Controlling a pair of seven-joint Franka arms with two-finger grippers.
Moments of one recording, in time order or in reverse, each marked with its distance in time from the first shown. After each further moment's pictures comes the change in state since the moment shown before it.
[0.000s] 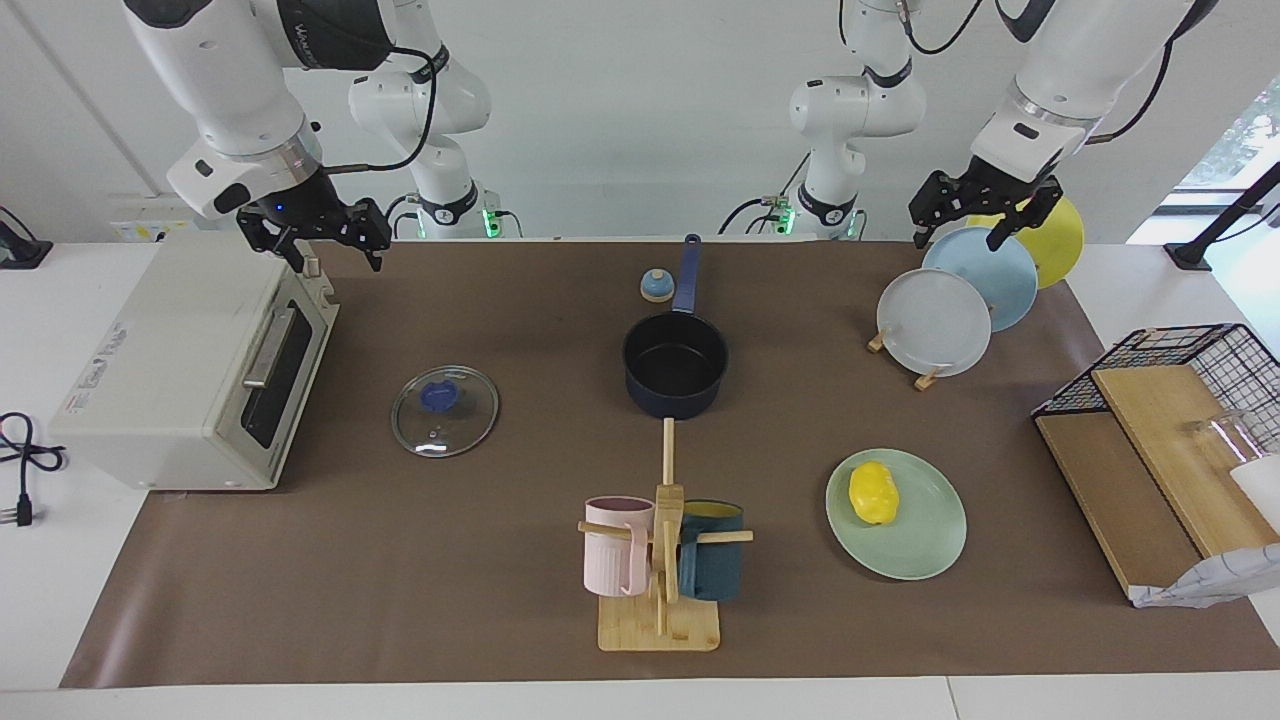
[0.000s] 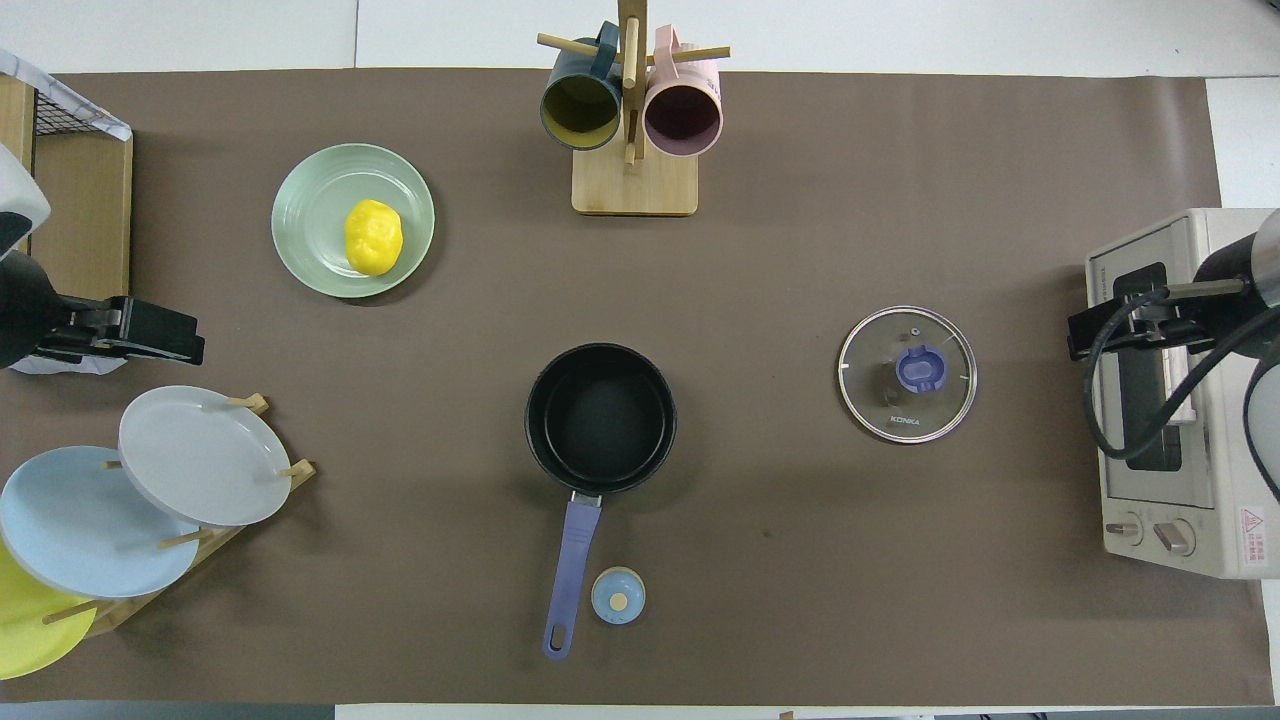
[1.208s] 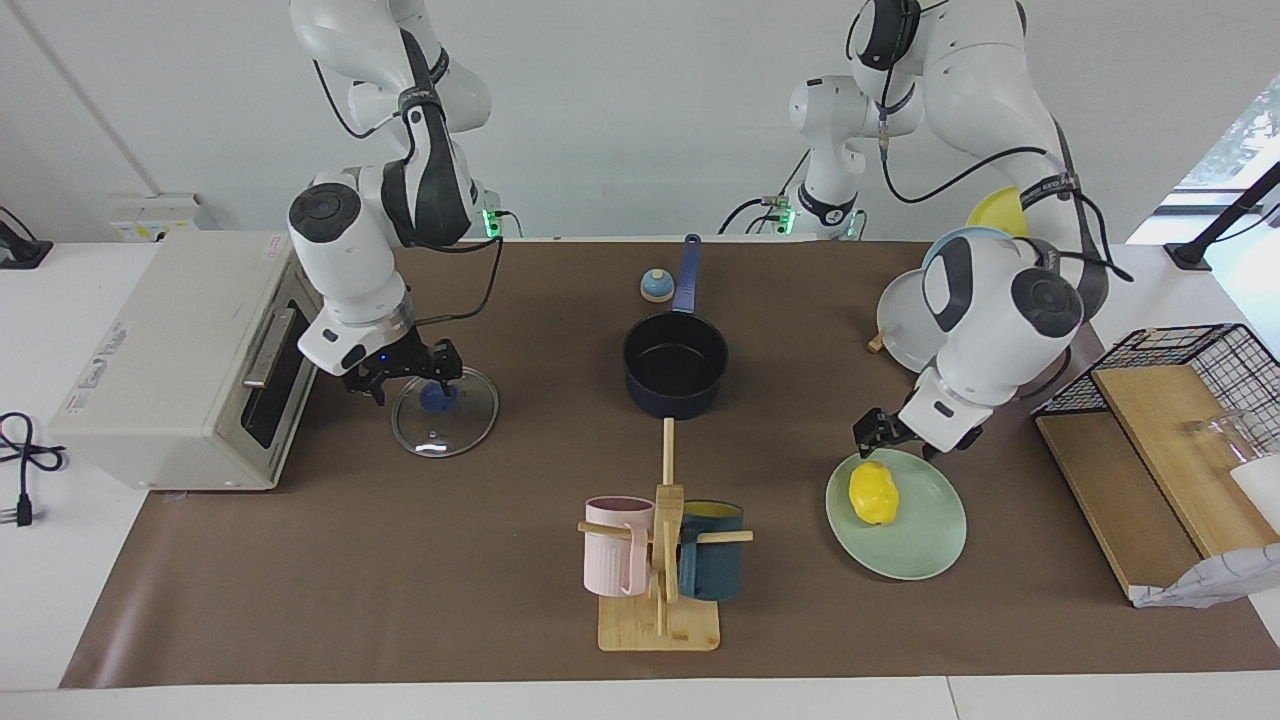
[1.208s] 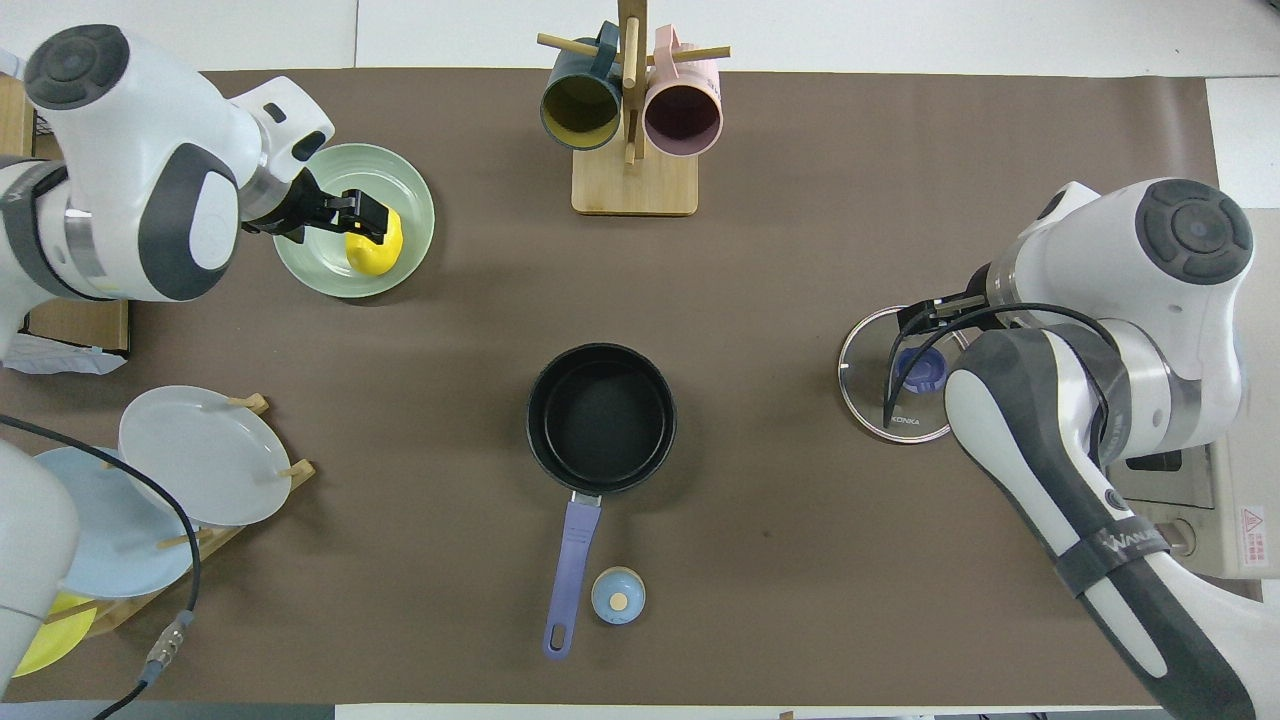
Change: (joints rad) left arm -0.055 0.562 -0.002 0.073 0.021 0.534 -0.006; right arm 0.055 0.155 0.013 -0.402 0.005 0.650 -0.031
